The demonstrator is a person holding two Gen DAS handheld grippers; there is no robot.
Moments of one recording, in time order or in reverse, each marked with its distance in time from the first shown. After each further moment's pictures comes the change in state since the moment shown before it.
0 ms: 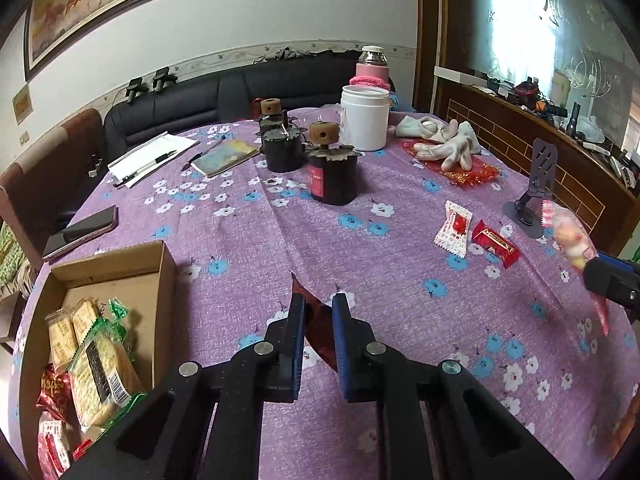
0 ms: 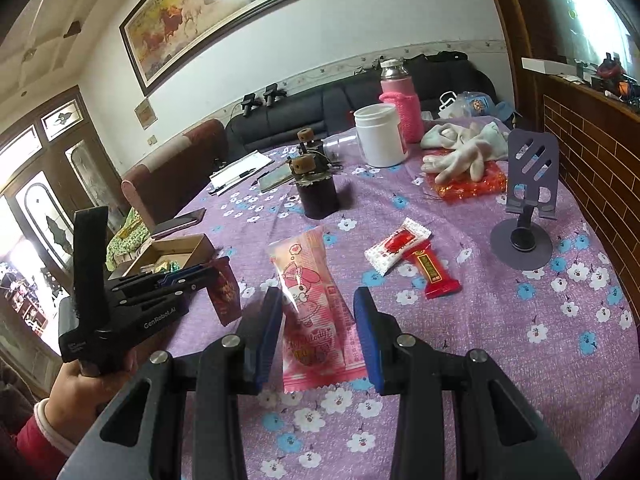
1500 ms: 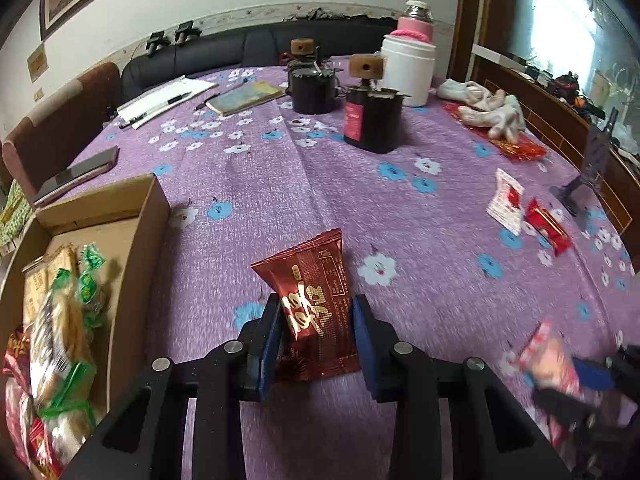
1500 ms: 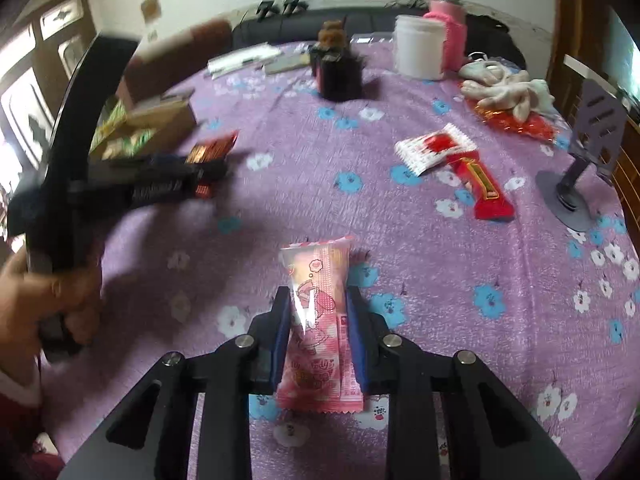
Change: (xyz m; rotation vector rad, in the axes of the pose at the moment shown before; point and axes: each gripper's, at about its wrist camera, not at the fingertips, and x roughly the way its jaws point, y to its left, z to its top) left arm 0.049 0.009 -0.019 -0.093 0.123 0.064; right arm 0.068 0.022 -0.055 -0.205 0.277 -0.105
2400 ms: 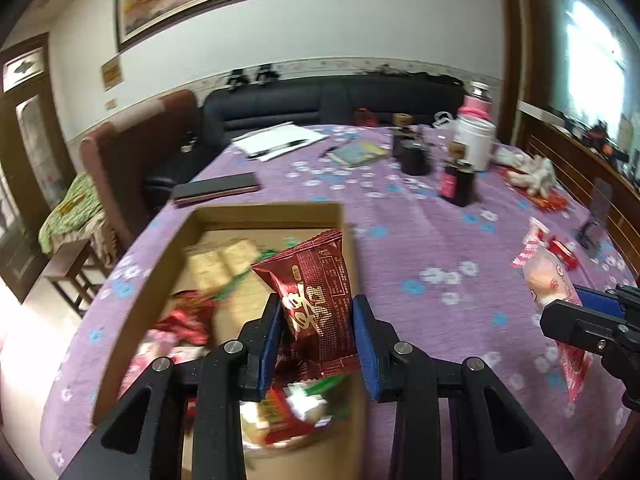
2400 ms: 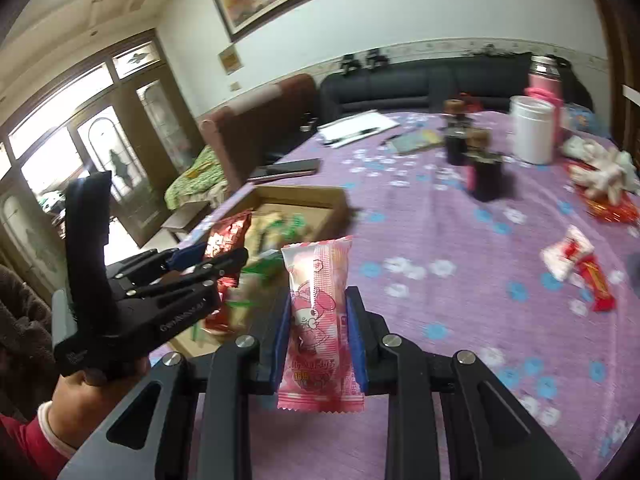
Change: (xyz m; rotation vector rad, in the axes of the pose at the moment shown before) left arm -0.125 0.103 -0.049 -0.121 -0.182 0.195; right arm -0.043 0.120 0.057 -0.049 -0.180 0.338
